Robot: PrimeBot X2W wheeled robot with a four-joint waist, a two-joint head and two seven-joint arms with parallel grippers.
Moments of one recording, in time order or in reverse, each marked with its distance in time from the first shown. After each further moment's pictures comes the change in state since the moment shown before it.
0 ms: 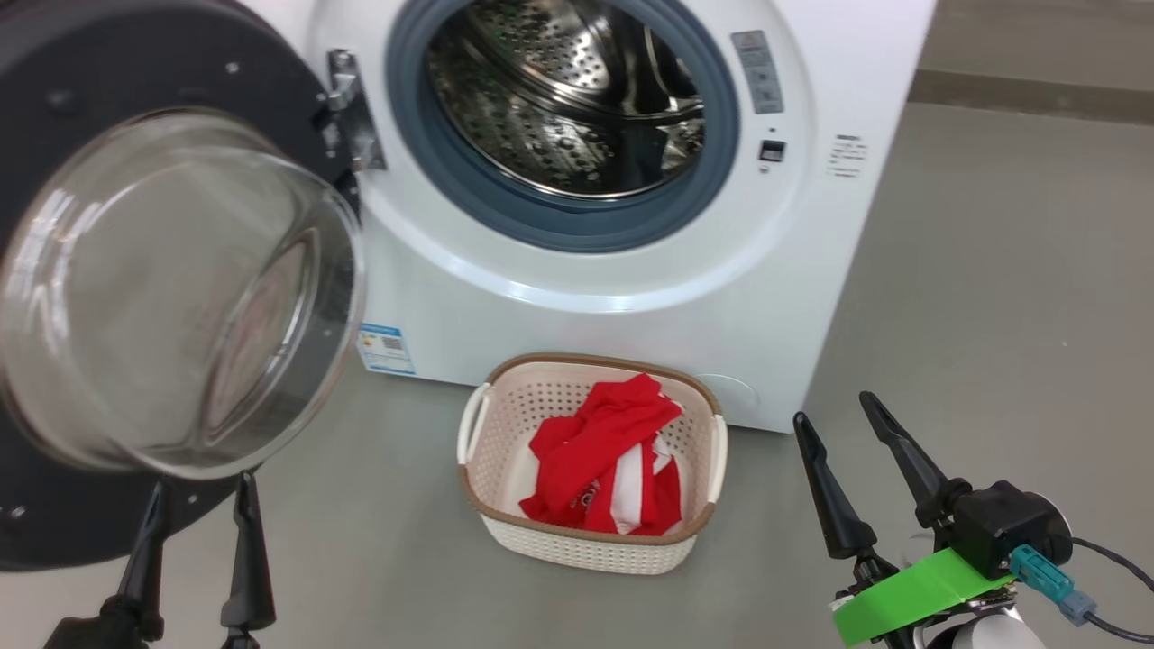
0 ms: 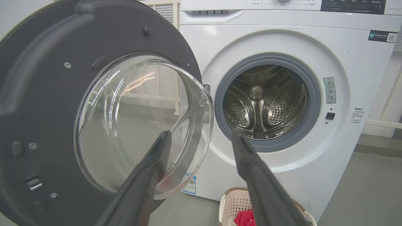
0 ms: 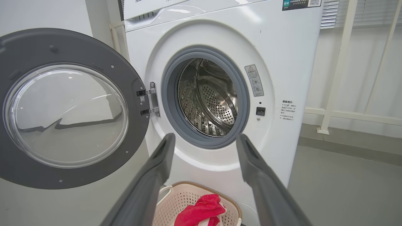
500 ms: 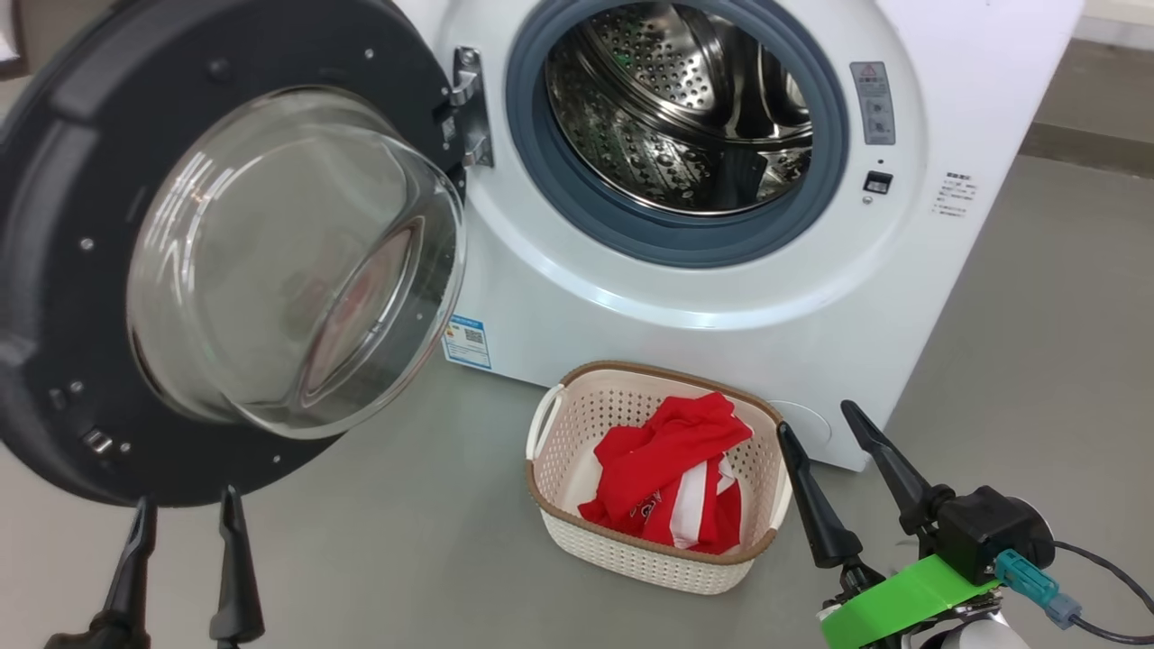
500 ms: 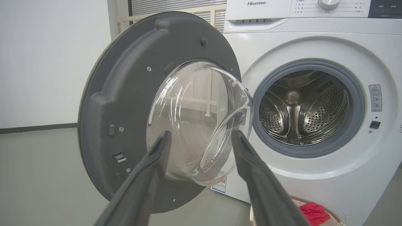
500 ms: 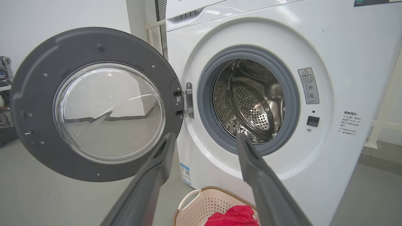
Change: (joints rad) left arm 0.025 0.002 0.010 -0.015 0.010 0.028 0.000; right arm 0.001 0.000 0.031 0.010 0.012 0.000 0.000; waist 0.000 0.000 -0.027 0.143
